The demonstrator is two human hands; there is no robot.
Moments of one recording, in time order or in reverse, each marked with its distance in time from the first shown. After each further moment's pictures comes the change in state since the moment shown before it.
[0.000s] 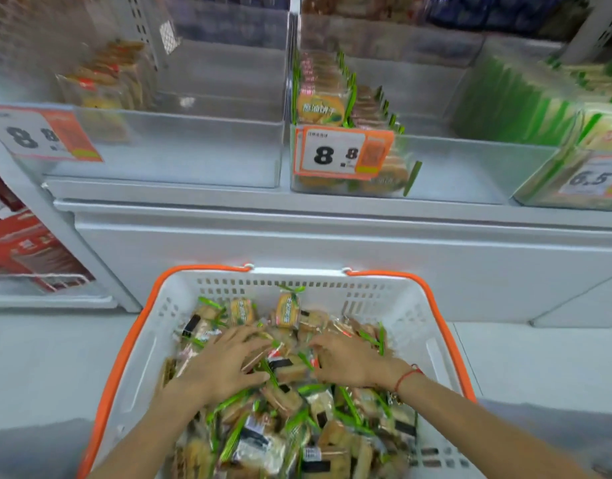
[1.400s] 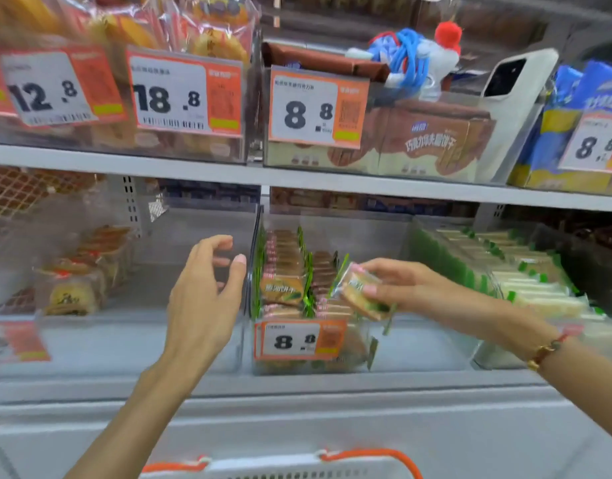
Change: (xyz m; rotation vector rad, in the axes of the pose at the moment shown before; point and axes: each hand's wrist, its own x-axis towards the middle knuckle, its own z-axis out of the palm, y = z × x) left_hand 0.034 0.090 -0.275 -0.662 1.244 0.086; right_hand -0.091 -0.029 -0.310 0.543 0.455 -0.294
